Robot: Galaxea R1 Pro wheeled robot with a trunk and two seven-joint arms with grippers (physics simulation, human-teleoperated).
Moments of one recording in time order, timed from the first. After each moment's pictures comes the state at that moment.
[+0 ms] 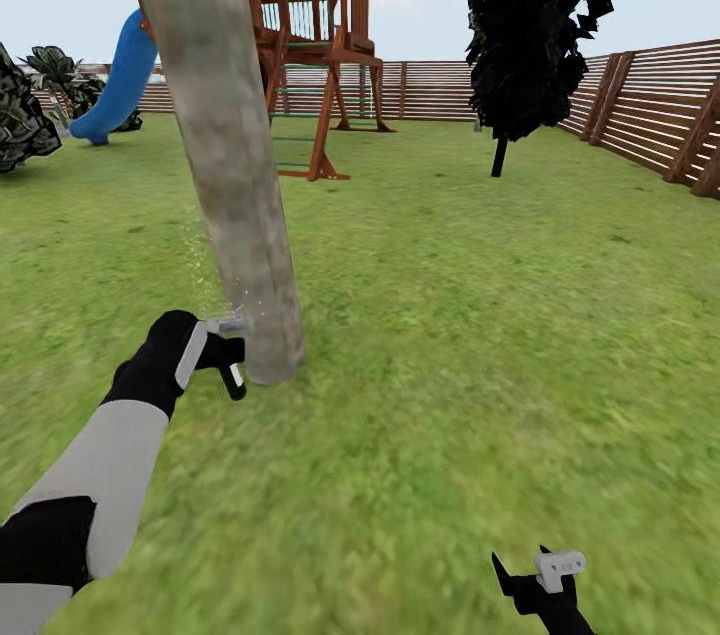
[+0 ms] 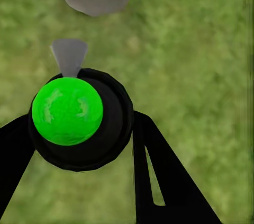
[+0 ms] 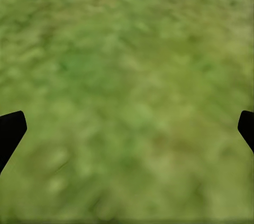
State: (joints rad) left arm -1.03 0.06 0.10 -0.78 0.07 1.02 -0.01; right arm -0.40 -0.10 -0.66 -0.20 0.58 -0.63 0.27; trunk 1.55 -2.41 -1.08
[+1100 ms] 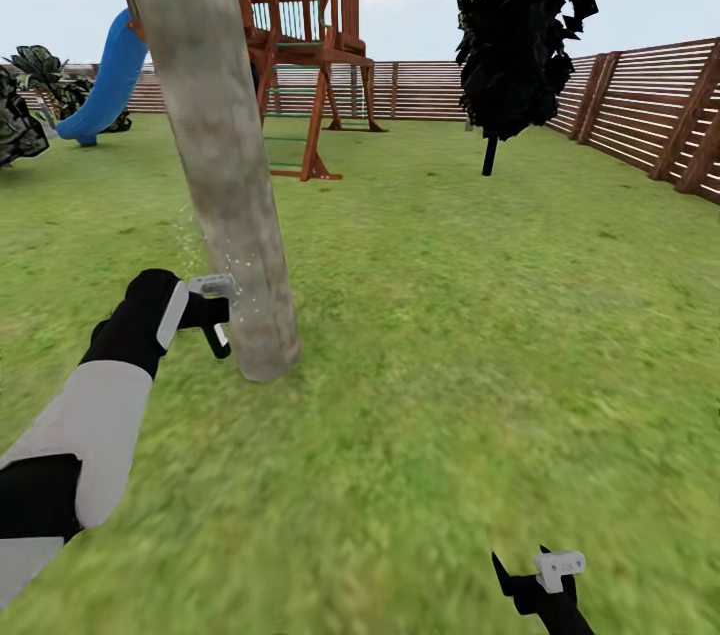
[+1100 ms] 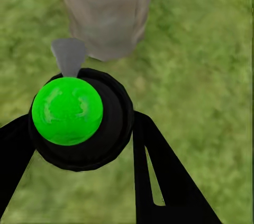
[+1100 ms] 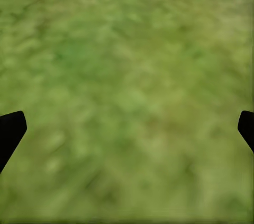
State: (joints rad) left arm -1.16 0.12 0.08 -0.78 0.06 1.03 -0.01; right arm -0.40 -0.10 -0.66 -0.20 0.58 -0.63 0.27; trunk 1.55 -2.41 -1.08
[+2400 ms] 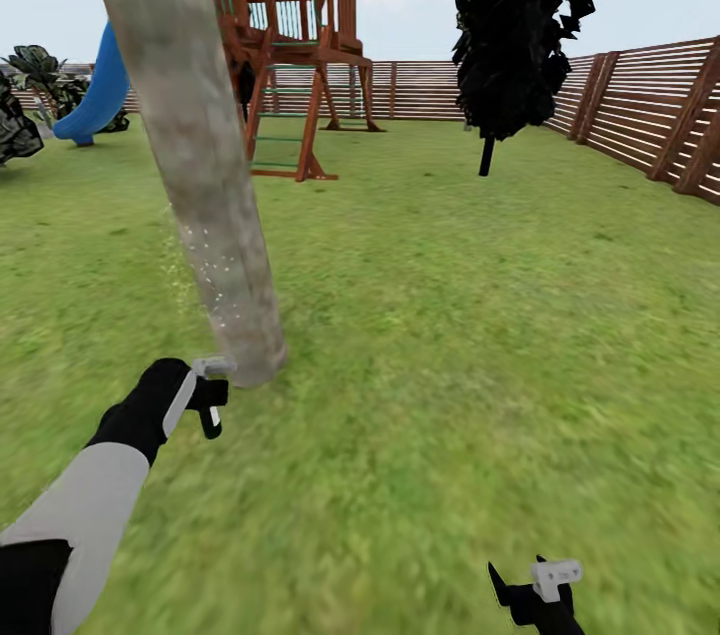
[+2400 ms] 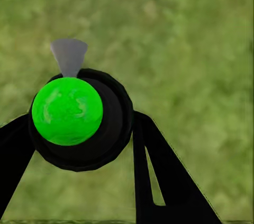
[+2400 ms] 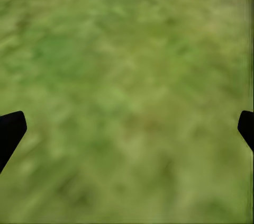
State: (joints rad) left arm -0.90 0.14 0.04 -0.71 0.06 0.86 0.00; right arm -0.40 -0.10 -0.66 -0.15 0.58 -0.63 0.27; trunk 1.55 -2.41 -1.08
